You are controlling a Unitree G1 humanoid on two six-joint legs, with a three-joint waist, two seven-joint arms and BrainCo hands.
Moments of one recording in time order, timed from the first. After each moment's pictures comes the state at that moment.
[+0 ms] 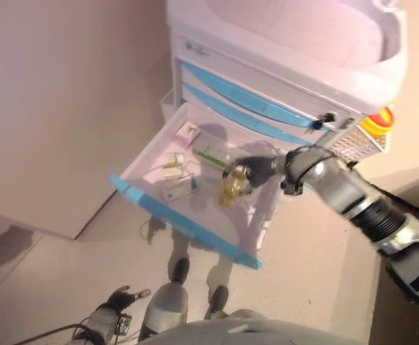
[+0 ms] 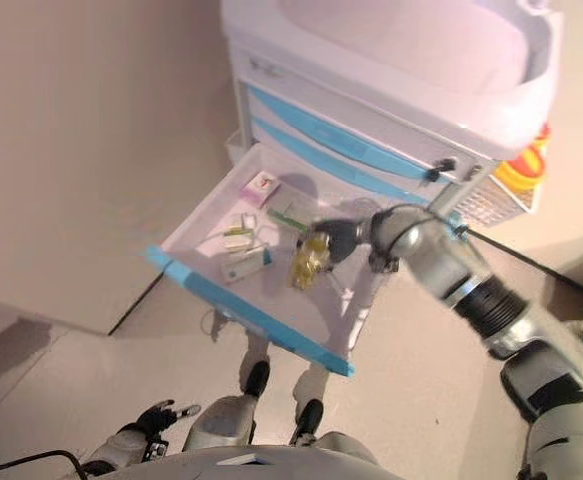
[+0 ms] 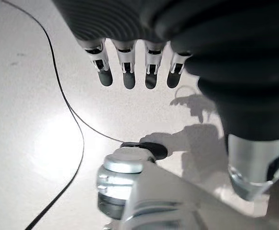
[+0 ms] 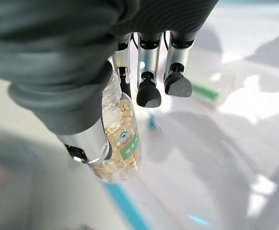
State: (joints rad) left arm 0.01 0.34 -0.19 1.19 -0.08 0.00 0.01; right arm -0.76 -0.79 0.57 -0.03 0.18 0.22 0.71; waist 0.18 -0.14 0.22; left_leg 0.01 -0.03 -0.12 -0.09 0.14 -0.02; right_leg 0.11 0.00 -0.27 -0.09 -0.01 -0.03
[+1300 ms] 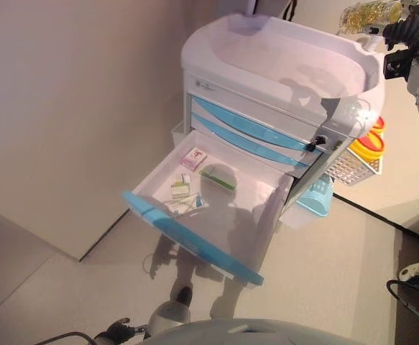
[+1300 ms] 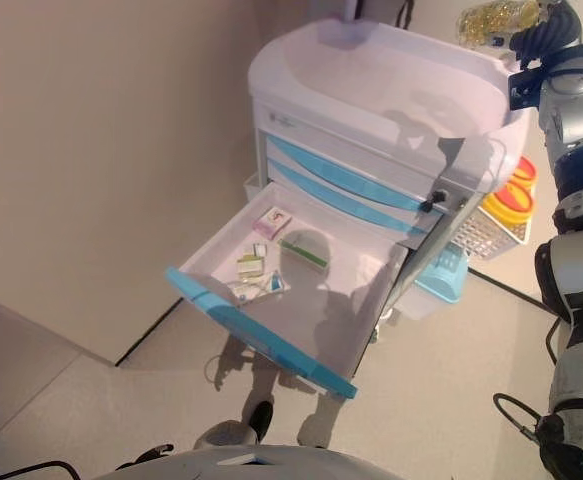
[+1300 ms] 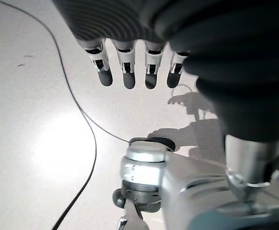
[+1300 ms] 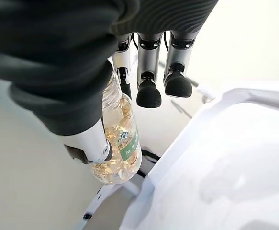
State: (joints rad) left arm 0.08 0.32 -0.29 1.24 -0.04 -0.04 -0.01; right arm -1.40 -0.88 0.55 1.04 0.38 0.14 -0.05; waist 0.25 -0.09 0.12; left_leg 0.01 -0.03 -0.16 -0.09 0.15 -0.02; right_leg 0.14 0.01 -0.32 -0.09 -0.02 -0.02
